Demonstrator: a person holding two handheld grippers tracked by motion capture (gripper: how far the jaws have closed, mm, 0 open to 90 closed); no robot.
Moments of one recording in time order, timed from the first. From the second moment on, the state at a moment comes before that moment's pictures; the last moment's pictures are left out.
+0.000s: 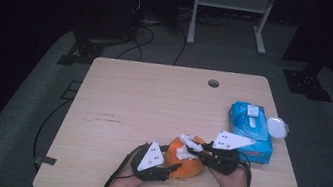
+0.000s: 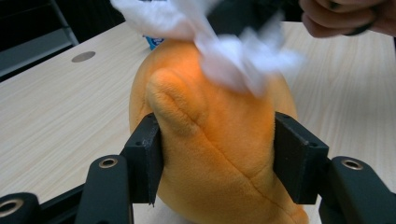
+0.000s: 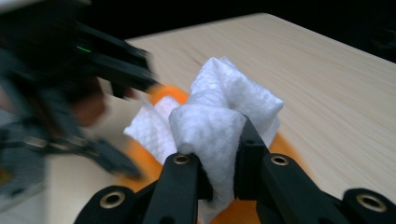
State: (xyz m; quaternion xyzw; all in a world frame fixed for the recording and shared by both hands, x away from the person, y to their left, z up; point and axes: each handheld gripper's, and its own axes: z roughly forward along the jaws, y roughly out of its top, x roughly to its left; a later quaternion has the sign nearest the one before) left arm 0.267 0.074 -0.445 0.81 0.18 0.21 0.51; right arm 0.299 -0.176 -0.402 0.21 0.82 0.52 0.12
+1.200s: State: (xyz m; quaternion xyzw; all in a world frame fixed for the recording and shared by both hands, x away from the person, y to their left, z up) left arm 0.276 0.089 -0.443 0.80 0.24 0.16 0.53; right arm 0.306 -0.211 -0.421 0.28 0.80 0.53 0.08
